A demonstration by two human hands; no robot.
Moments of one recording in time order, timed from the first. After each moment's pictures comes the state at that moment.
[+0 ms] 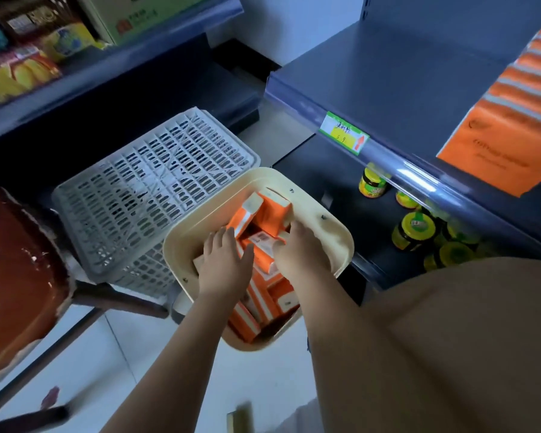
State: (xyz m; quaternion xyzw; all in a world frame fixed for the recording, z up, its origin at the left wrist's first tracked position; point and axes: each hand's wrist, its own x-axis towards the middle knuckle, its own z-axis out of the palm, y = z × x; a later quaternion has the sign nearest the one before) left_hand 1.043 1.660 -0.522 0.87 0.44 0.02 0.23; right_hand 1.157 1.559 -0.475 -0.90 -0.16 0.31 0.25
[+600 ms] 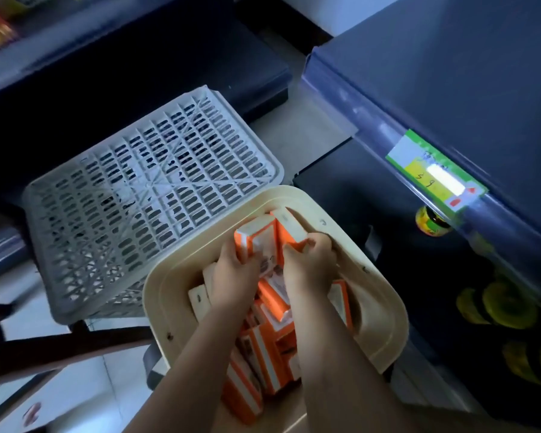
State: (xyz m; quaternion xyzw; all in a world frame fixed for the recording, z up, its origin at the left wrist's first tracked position) left_hand 1.120 1.722 -0.571 0.65 0.59 0.09 0.46; right_hand 1.215 1.655 -0.568 -0.83 0.06 0.30 0.46
